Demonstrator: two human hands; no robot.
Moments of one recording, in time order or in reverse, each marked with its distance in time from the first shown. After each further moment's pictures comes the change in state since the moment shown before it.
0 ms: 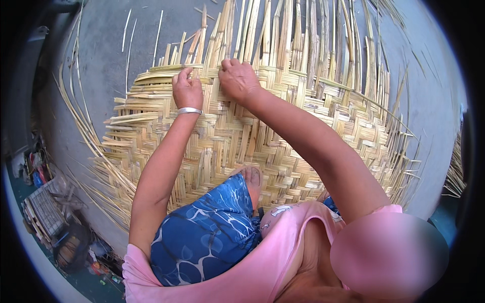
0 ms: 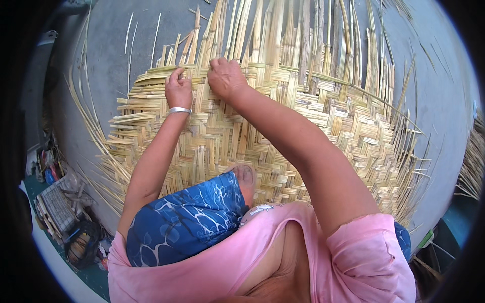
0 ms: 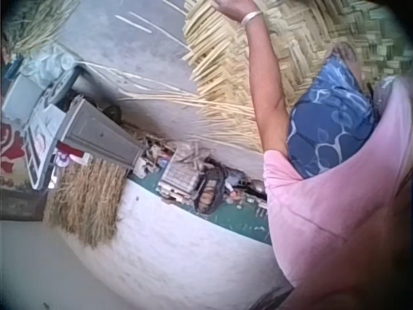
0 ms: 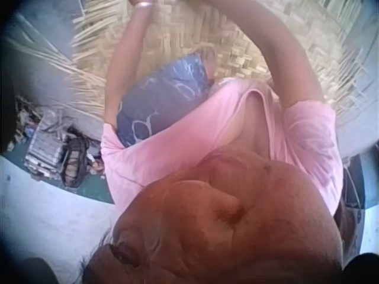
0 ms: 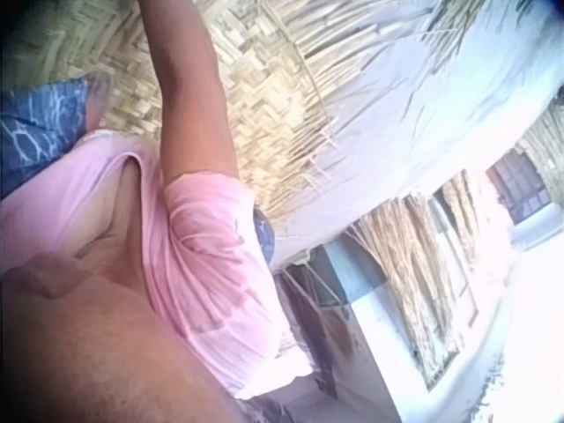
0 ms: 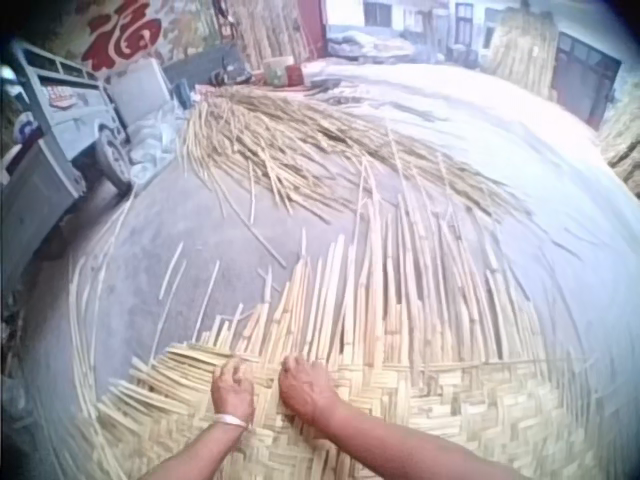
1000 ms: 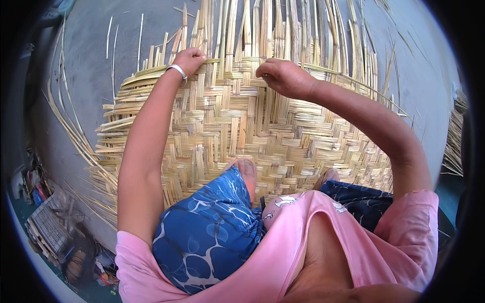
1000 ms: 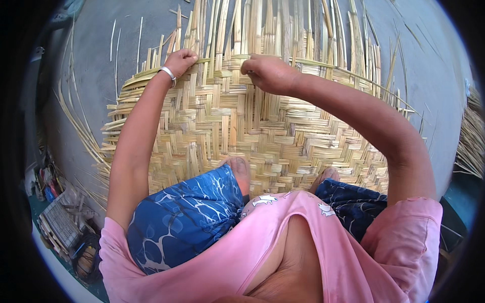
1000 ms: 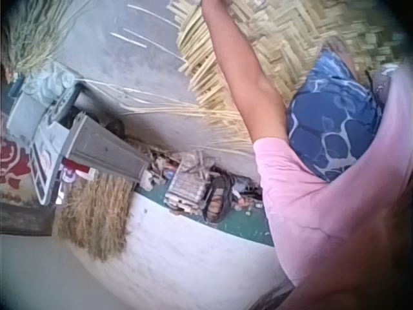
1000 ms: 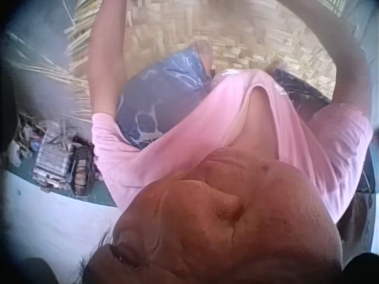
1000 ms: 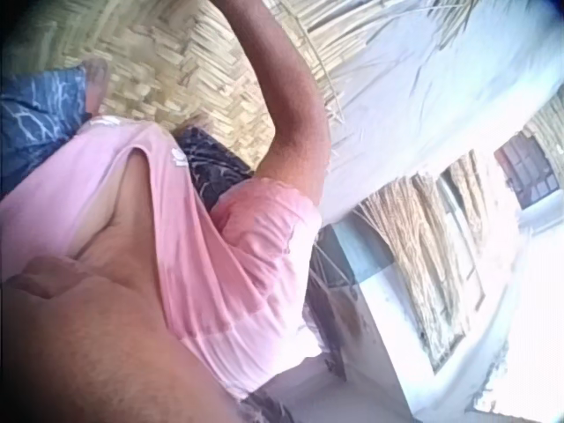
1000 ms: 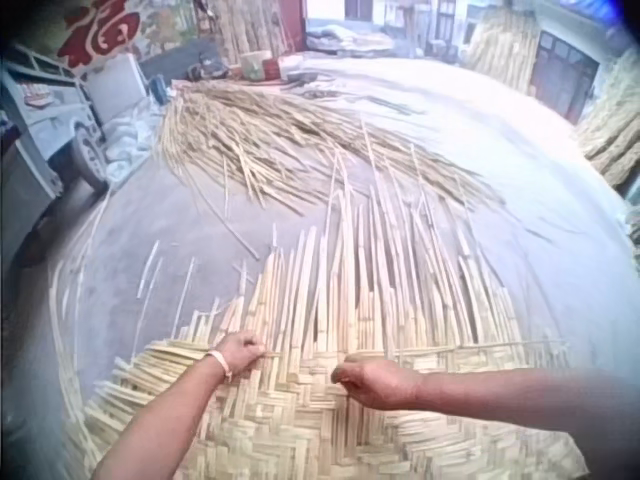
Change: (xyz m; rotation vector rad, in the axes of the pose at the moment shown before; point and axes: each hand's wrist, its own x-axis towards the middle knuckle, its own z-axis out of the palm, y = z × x) left_hand 0.073 0.017 0.032 -0.124 -0.803 -0.119; right_hand -0.095 0.094 -0.056 0.574 -0.090 -0.069
